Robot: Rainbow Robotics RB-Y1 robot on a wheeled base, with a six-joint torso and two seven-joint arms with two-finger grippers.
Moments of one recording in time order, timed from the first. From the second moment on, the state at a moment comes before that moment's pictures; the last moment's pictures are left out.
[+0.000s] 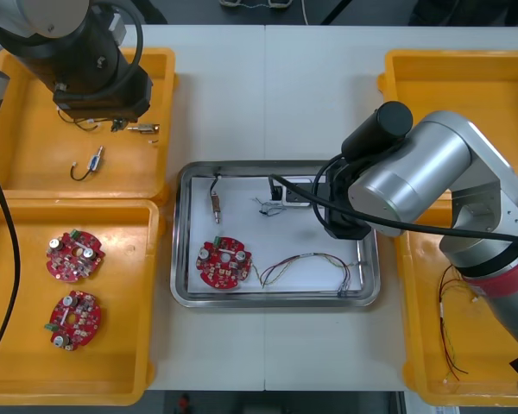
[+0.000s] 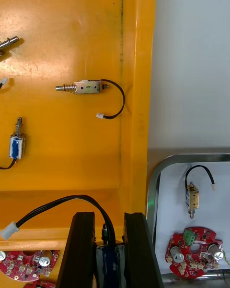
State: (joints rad) right arm -0.56 -0.46 0.47 -1.92 -0.40 1.61 2.34; left arm -0.92 0.58 -0.16 -1.66 0.62 1.91 -1.04
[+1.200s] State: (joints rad) right arm -0.57 -0.59 -0.01 -2.13 -0.63 1.92 1.72; left arm -0.92 0.47 -0.31 -1.68 0.63 1.86 -0.79
